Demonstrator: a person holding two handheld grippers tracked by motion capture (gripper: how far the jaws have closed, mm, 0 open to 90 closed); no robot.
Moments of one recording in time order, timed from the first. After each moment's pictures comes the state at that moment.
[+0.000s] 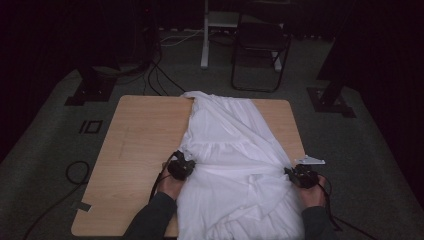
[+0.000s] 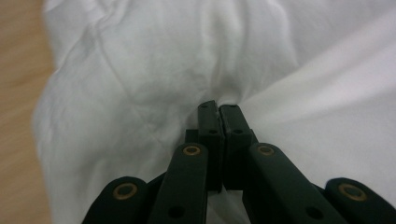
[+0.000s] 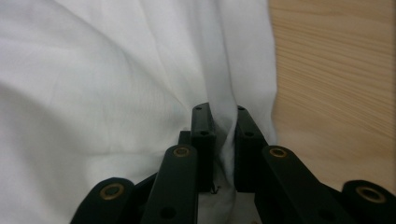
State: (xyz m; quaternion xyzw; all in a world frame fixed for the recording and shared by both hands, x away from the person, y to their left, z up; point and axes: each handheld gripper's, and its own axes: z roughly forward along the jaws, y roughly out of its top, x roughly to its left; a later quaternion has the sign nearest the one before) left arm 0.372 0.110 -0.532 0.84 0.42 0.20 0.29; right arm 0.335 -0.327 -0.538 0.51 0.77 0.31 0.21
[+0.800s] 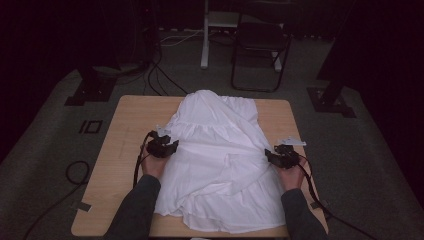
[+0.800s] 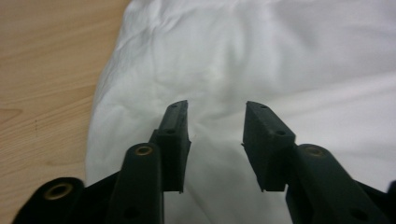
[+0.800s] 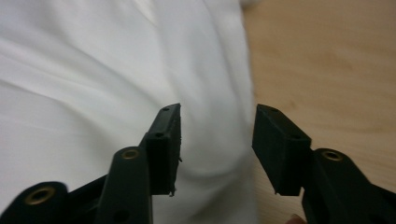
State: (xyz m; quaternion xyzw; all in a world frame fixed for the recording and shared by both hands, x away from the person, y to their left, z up) left arm 0.406 0.168 -0.503 0.76 0.49 0.22 0.36; right arm 0.385 -0.276 -0.511 0.52 0.74 0.36 0.24
